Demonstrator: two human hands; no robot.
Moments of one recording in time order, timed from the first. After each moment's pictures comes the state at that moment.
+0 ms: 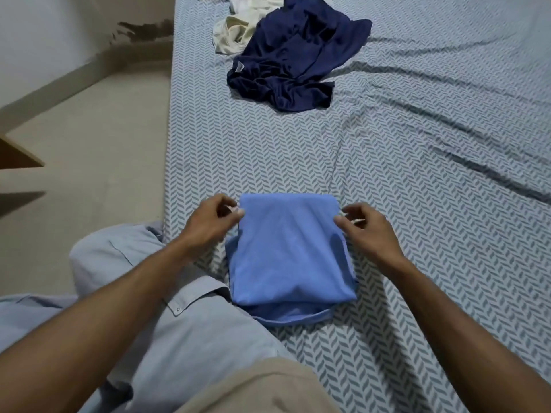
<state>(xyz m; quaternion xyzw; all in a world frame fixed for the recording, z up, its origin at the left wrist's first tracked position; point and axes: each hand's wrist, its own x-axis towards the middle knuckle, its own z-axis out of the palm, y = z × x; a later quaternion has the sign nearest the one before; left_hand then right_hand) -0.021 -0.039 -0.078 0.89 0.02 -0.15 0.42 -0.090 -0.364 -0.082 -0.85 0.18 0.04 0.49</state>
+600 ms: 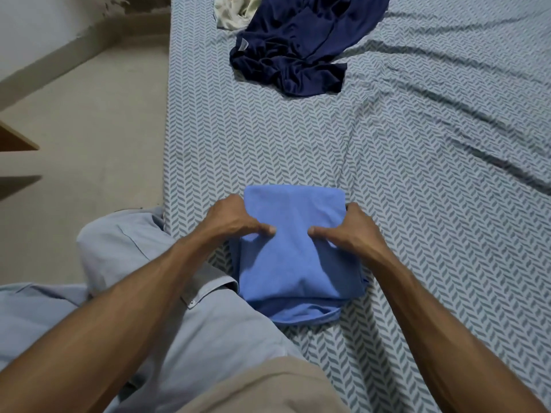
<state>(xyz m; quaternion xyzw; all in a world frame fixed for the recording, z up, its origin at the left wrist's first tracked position) -0.005 -0.076 -0.065 0.92 0.07 -0.29 0.25 -0.066 -0.323 -0.080 -0.89 0.21 0.19 0.34</state>
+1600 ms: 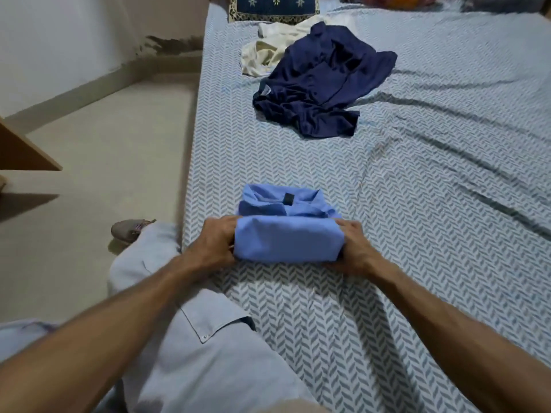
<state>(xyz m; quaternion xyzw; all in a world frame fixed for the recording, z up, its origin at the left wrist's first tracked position) 0.008 0.003 -0.092 0.89 -0.23 -0.08 0.37 -0.013 -0.317 -0.102 -0.96 -0.12 0.11 0.25</state>
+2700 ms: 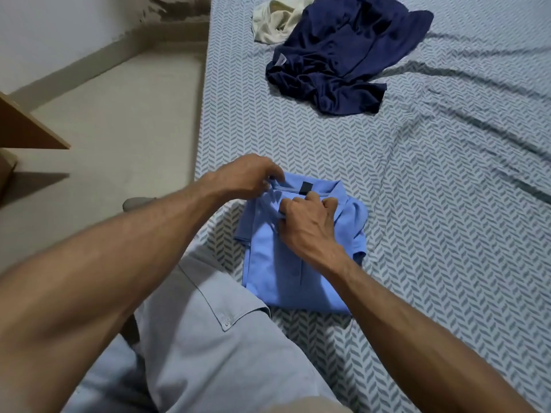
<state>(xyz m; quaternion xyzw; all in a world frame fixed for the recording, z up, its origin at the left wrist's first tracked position) 0.115 -0.035 -0.050 0.93 -0.29 -0.18 0.13 0.009 -0.188 -0.074 -0.99 -0.08 0.04 0.09</state>
